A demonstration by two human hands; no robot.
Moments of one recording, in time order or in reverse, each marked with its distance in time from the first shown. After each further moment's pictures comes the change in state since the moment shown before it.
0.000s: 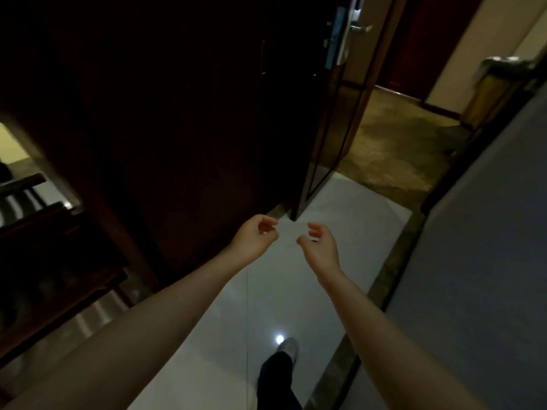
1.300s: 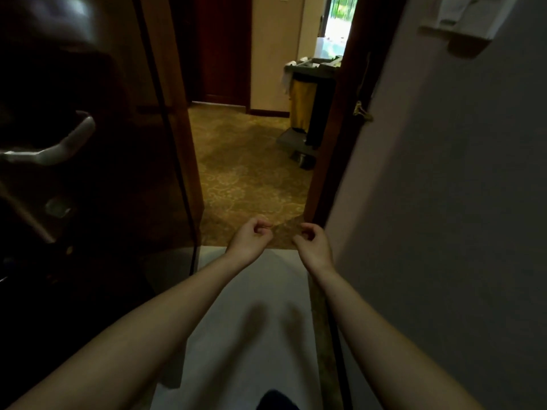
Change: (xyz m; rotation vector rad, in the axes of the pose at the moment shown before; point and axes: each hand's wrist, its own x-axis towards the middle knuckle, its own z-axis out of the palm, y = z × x) left_hand 0.736 0.304 0.416 0.077 -0.567 0.262; right_hand 0.729 -0.069 -0.298 0.101 0.610 0.220
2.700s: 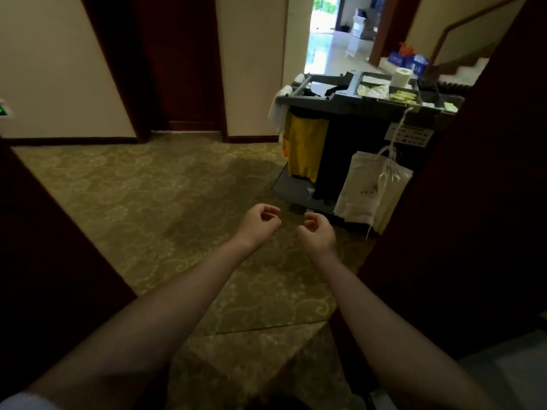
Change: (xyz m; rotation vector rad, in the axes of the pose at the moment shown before) left_hand 0.936 0.098 -0.051 0.013 -0.172 0.045; right_hand 0.858 -0.227 0.227 0.008 0.147 0.011
